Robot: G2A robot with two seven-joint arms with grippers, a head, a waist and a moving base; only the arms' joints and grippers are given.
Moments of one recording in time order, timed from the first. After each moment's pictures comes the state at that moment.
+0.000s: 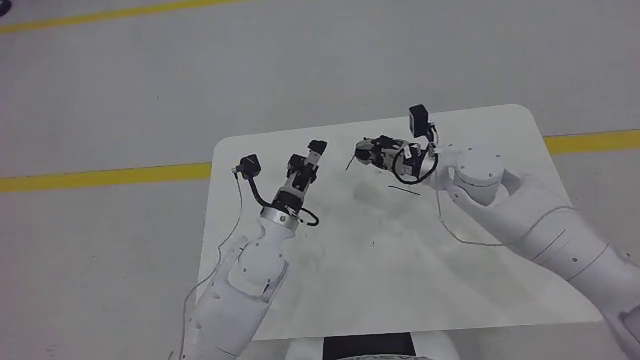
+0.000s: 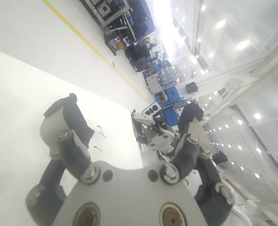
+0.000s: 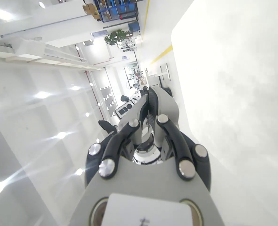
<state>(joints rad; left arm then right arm) 1.53 -1.21 -1.12 -1.80 0.19 -0.05 0.10 -0.90 -0.99 0.66 -1.47 0.83 0.15 0.35</state>
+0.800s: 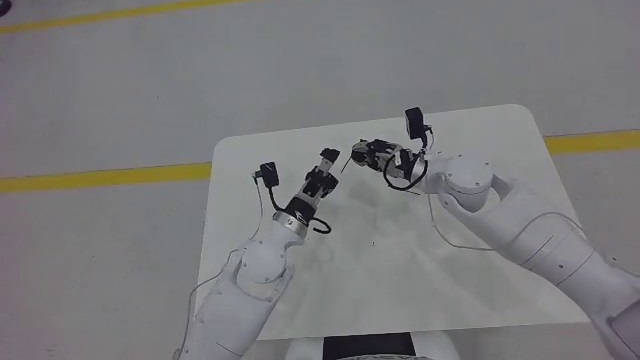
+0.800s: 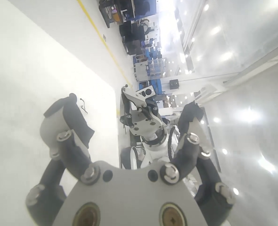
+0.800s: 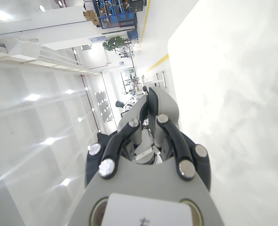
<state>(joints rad) 1.52 -1.23 -1.09 -1.75 -0.09 -0.08 -0.05 -0.94 -1.04 0.68 -1.47 0.71 0.15 0.30</state>
